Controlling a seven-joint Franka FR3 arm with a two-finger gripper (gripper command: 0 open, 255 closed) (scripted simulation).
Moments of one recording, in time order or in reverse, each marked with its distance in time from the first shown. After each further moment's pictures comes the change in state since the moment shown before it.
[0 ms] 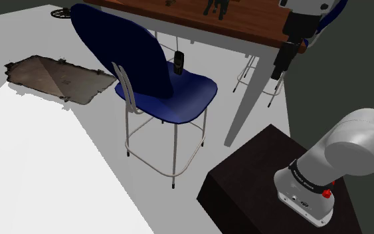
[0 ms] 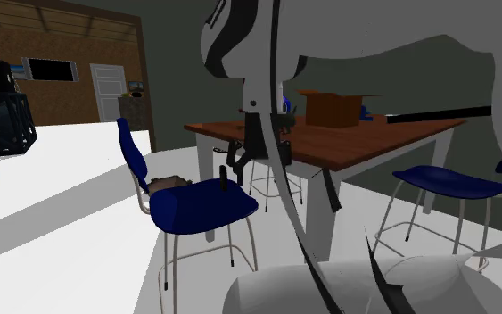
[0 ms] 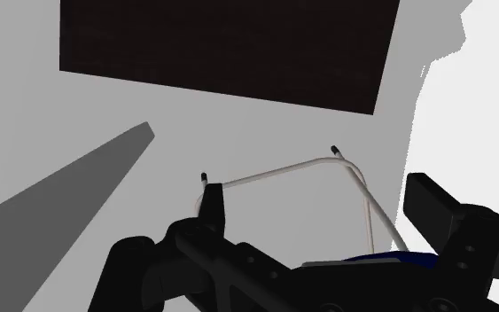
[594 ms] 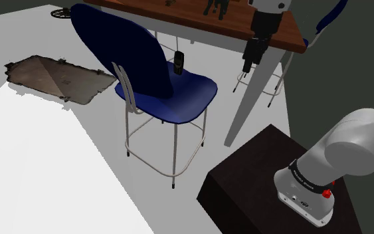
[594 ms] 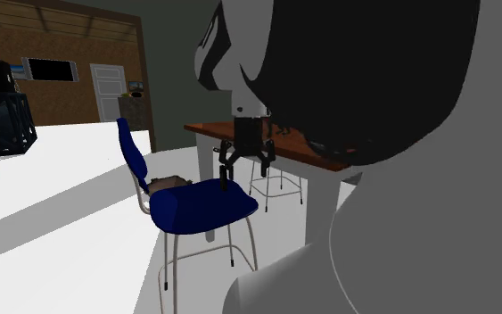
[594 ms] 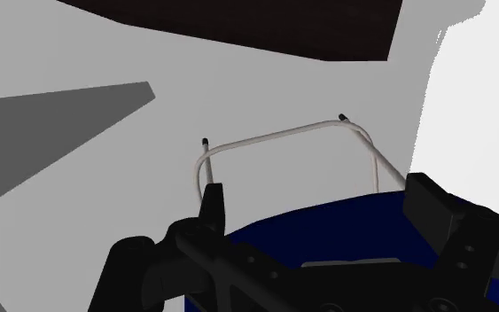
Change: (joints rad) arm 0.001 0.268 0.043 0.131 -0.007 0.151 0.012
